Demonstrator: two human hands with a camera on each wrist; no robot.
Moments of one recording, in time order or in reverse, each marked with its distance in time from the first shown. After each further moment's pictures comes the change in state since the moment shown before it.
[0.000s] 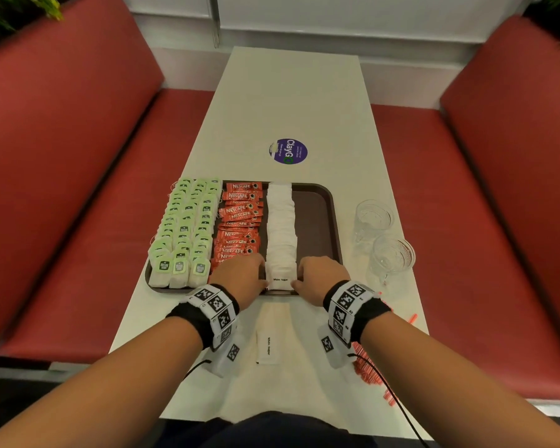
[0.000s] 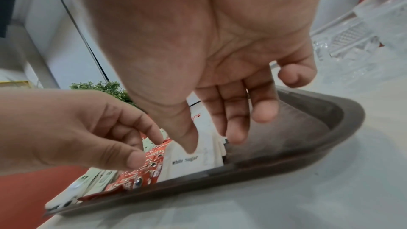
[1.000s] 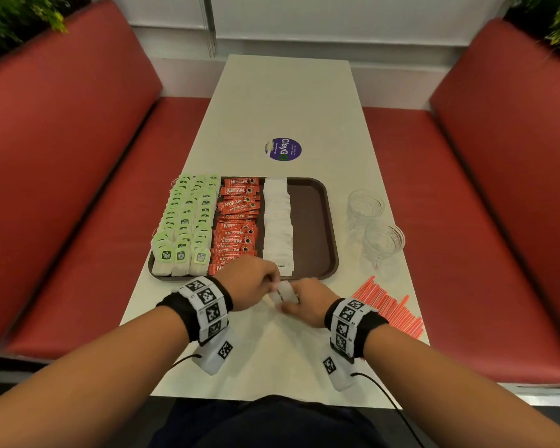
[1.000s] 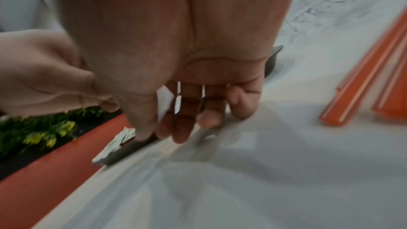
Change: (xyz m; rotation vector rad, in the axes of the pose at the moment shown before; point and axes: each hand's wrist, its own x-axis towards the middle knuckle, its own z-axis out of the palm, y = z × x) left_hand -0.033 0.010 -0.004 -0.063 -0.109 0.298; right_hand -0.051 0.003 0.047 0.346 -0.084 -0.259
